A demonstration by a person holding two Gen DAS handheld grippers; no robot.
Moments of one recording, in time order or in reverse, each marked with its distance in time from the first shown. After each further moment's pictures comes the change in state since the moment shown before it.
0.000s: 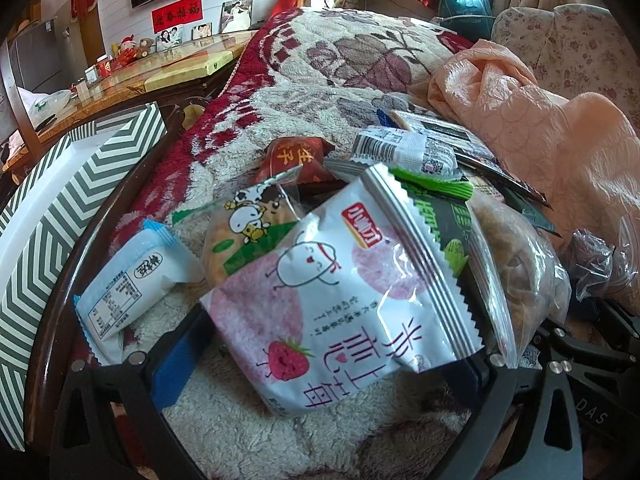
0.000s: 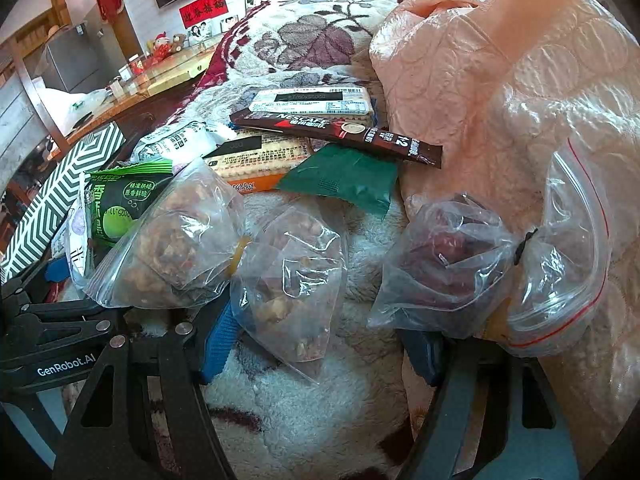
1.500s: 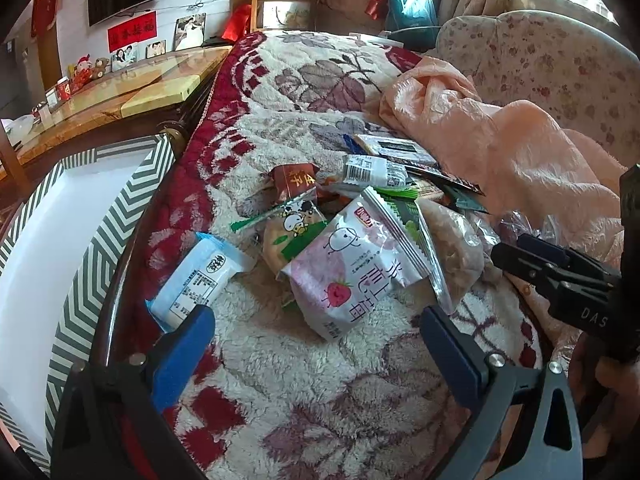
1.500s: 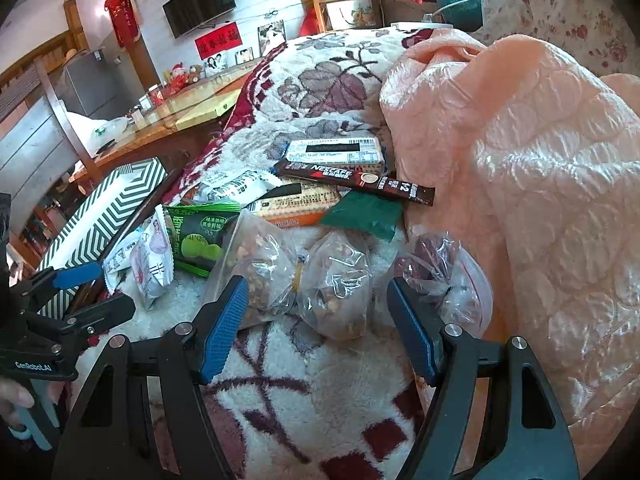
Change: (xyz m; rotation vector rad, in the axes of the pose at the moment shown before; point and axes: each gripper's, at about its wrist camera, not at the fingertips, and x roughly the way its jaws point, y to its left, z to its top) left arm -0.057 0.046 -0.001 0.111 -0.028 -0.188; right arm -0.057 0.010 -0.002 0.013 -0.112 0.062
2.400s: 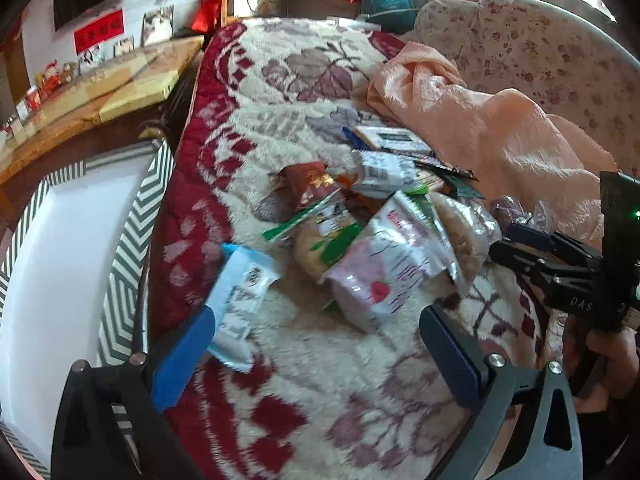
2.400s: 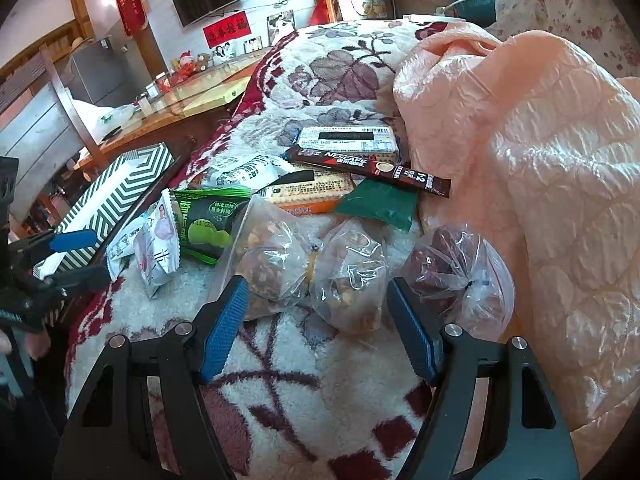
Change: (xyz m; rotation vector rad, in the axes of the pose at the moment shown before) left arm -0.004 0.040 0.019 0.090 0.091 -0.088; right arm 0.008 0.007 -0.001 -0.025 0.037 0.018
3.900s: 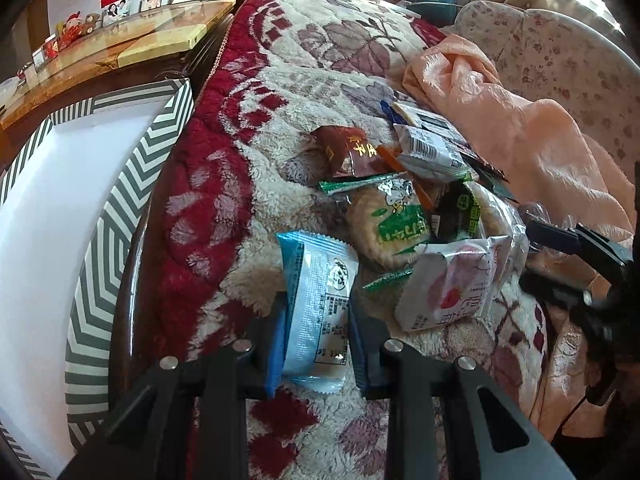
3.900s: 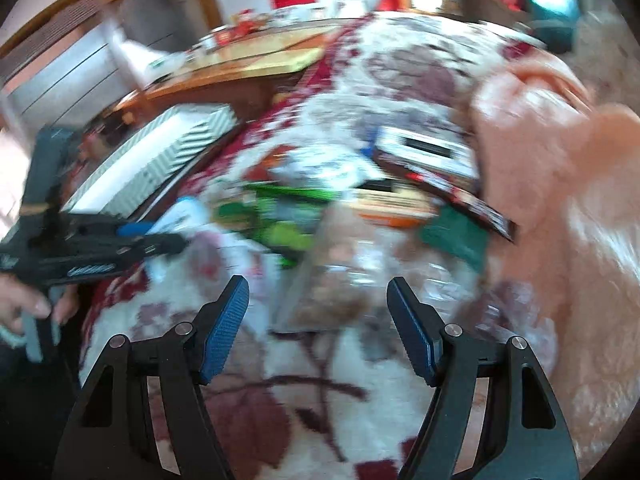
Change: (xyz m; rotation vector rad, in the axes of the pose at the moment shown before) left arm 0.024 0.017 -0.012 -0.138 0.075 0.005; right arm 0.005 0.048 0.022 -0.247 0.114 0.139
